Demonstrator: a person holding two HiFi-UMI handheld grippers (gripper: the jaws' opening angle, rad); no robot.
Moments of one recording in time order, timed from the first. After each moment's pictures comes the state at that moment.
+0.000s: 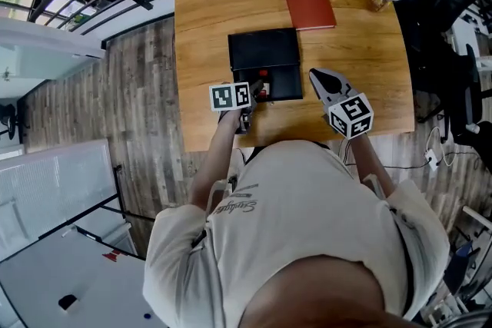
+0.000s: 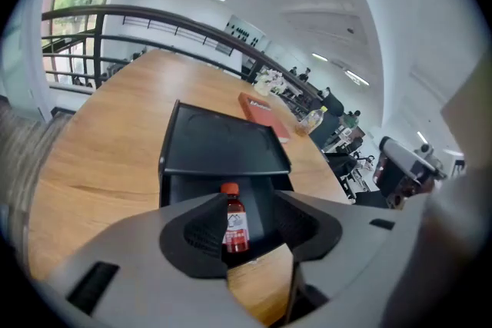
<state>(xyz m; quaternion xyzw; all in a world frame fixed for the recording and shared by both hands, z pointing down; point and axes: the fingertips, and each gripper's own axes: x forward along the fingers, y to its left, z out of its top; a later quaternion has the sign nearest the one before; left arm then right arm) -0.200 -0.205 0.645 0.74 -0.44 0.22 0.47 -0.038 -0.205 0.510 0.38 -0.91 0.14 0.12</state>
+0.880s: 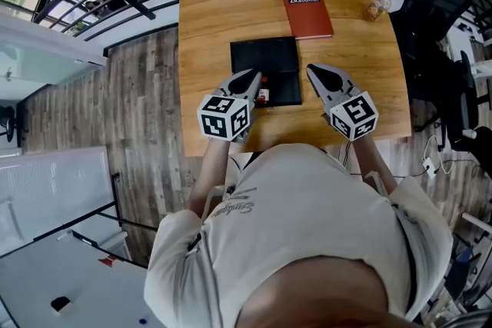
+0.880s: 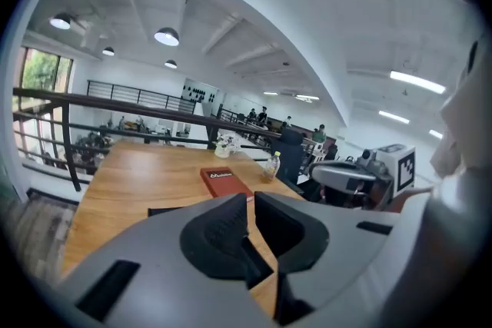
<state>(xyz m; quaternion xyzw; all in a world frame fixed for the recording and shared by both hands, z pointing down) -0.175 -0.205 0.458 0.86 -0.43 0.12 0.25 -0.052 -0.206 0.433 0.36 -0.93 0.06 0.08</state>
